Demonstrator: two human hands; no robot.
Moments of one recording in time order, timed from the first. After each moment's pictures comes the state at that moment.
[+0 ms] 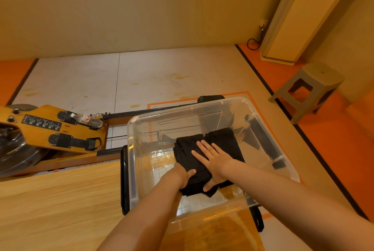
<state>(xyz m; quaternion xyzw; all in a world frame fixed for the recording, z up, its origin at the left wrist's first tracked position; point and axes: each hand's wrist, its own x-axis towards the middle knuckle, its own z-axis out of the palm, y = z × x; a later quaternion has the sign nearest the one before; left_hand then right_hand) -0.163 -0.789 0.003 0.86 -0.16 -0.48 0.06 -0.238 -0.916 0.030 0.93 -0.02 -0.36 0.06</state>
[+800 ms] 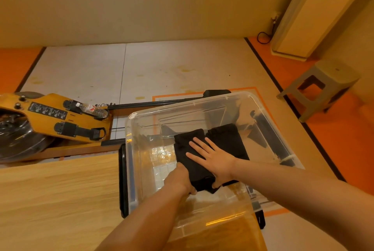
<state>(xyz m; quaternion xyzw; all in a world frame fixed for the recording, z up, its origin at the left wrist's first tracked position) -0.181 -0.768 -0.014 0.88 -0.20 -0.42 0.10 -0.236 -0.922 0.009 0.95 0.13 -0.25 0.11</state>
